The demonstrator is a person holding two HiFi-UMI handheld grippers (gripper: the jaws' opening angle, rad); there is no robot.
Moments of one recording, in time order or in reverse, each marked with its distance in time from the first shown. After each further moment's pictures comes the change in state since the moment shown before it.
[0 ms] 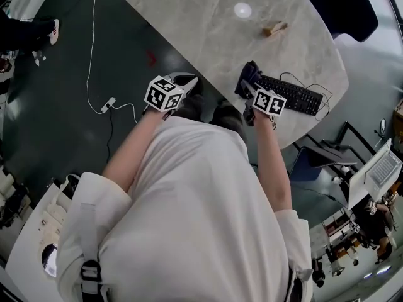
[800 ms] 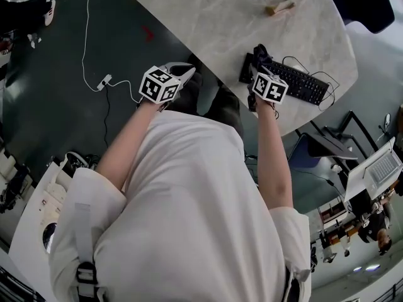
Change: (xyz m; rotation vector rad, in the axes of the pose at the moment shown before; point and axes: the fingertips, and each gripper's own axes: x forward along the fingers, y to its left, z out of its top) left arm 0.032 -0.017 -0.037 -0.078 0.074 0.010; right arm -0.005 -0.062 -0.002 -0.131 0.071 -0.220
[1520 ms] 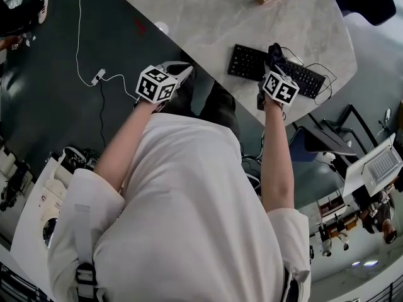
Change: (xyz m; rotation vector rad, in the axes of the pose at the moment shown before) left arm 0.042 -0.027 -0.011 -0.035 0.028 -0.008; right arm -0.037 -0.095 0.003 0.032 -0.022 -0.127
